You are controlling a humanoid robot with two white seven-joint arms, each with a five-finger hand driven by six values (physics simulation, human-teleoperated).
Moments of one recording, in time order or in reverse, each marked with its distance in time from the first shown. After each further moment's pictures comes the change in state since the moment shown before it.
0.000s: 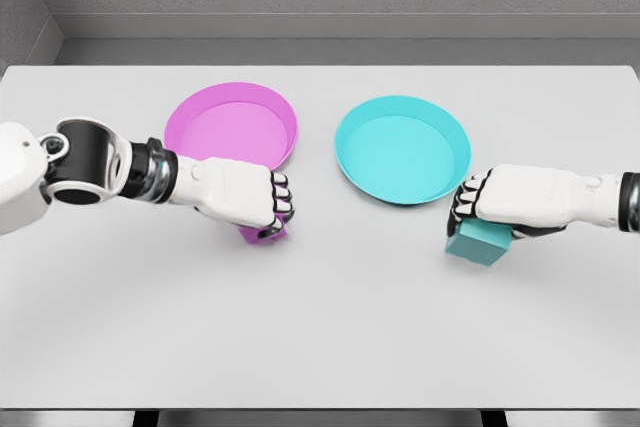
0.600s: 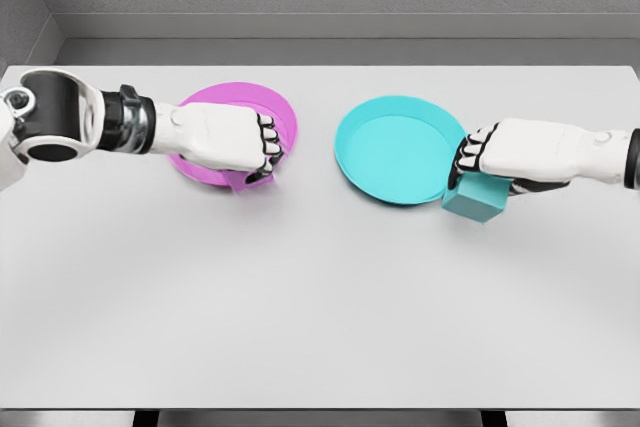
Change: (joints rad) left arm -0.051 0.003 0.097 0.073 0.009 0.000 0.002; right arm -0.140 0.045 0.023 0.084 -0.001 0.000 0.001
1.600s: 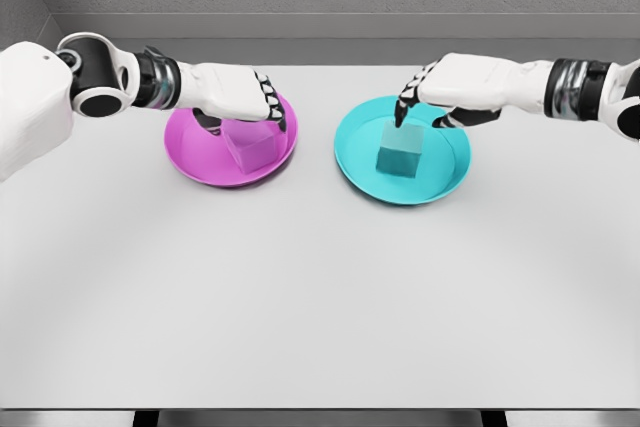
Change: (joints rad) left arm -0.054 -0.221 -0.004 0.409 -0.040 0.000 0.002; right arm -0.299 0.222 0.213 0.201 -0.001 0.136 0.000
